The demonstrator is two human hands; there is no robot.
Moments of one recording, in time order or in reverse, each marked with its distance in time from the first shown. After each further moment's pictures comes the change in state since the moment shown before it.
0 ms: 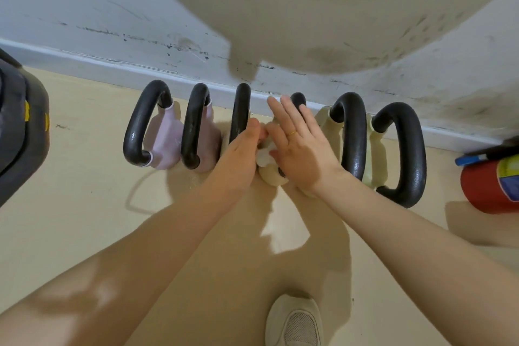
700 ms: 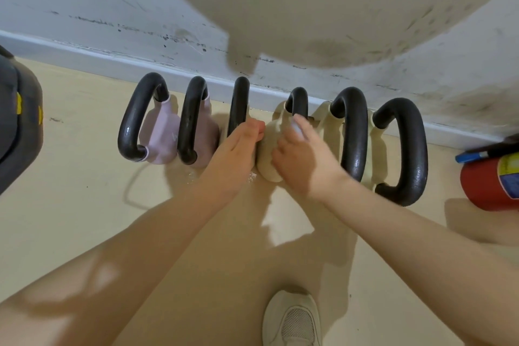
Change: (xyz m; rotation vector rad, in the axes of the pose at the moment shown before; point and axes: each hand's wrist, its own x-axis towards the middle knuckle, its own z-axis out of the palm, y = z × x) left_hand -0.001 -0.005 -0.005 0.070 0.003 0.064; right_hand -0.006 0.000 -0.016 -0.436 -0.356 -0.253
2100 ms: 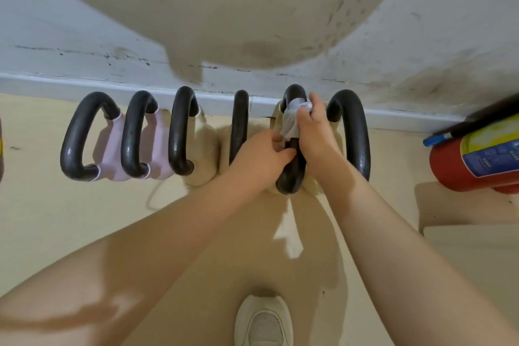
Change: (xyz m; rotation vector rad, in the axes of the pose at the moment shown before) left_hand 0.018 0.037 0.111 0.533 -0.138 -0.181; right_hand -0.030 0.059 0.021 2.003 0.339 1.285
